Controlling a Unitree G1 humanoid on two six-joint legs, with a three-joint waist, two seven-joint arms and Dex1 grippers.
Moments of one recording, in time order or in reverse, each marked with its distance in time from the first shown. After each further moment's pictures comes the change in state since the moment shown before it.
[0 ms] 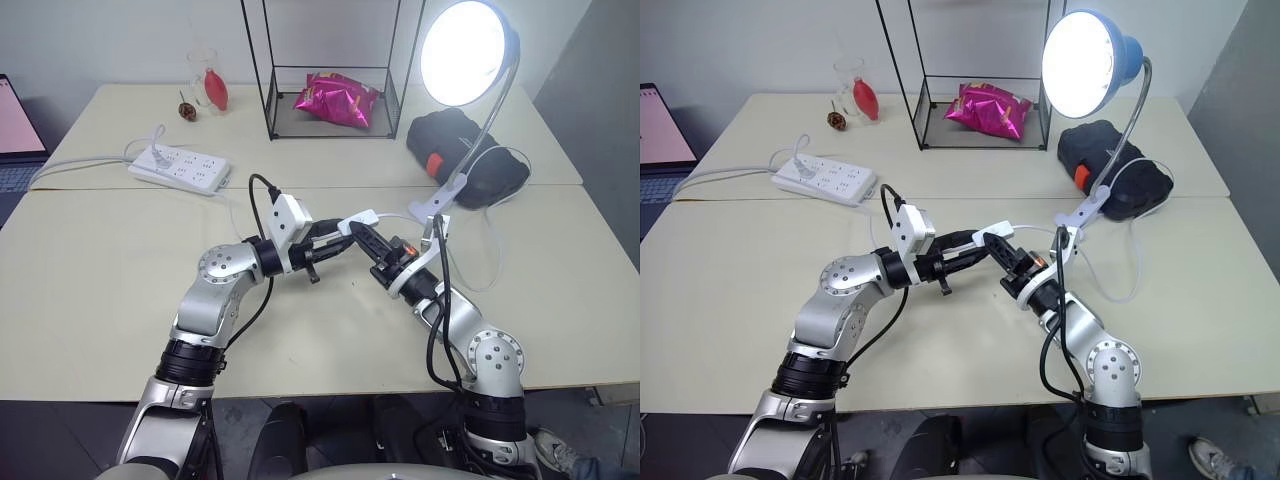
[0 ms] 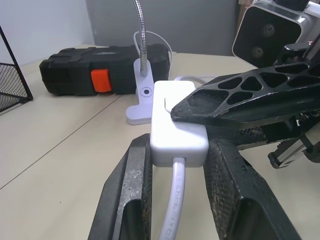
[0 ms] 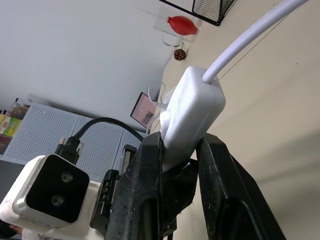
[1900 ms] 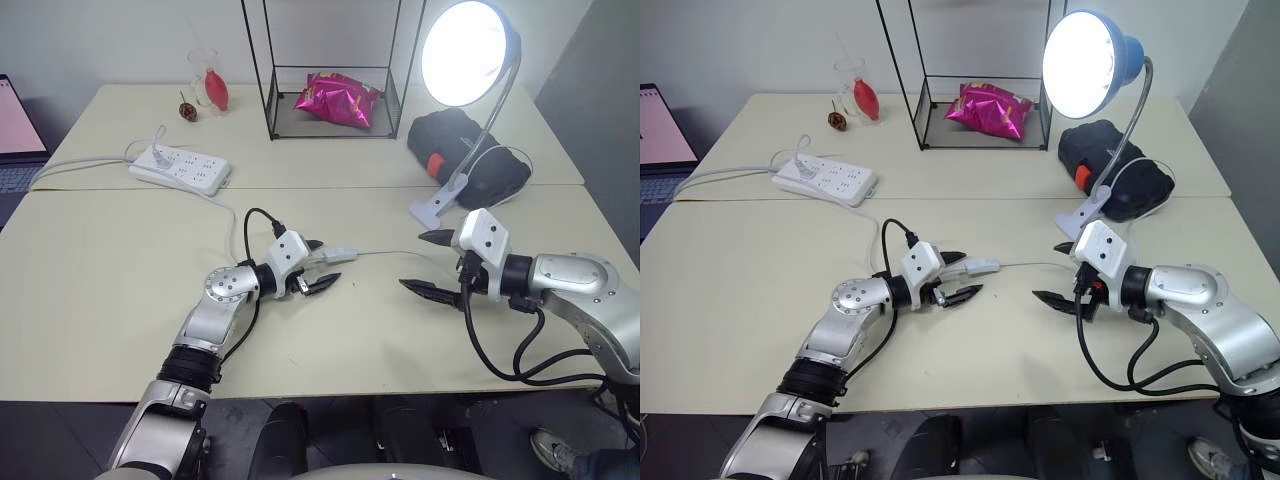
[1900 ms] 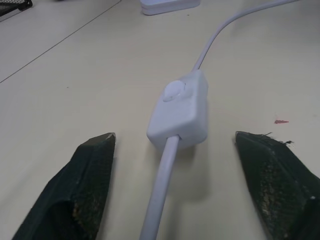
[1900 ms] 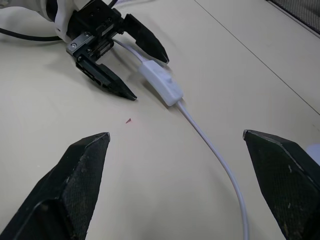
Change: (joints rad) left arm 0.045 0.046 -0.066 0.259 0.211 -0.212 0.045; right arm -0.089 -0.938 0.156 -0.191 -0.797 -0.102 0.888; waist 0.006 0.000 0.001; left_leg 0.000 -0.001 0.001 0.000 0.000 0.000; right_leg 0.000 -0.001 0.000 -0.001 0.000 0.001
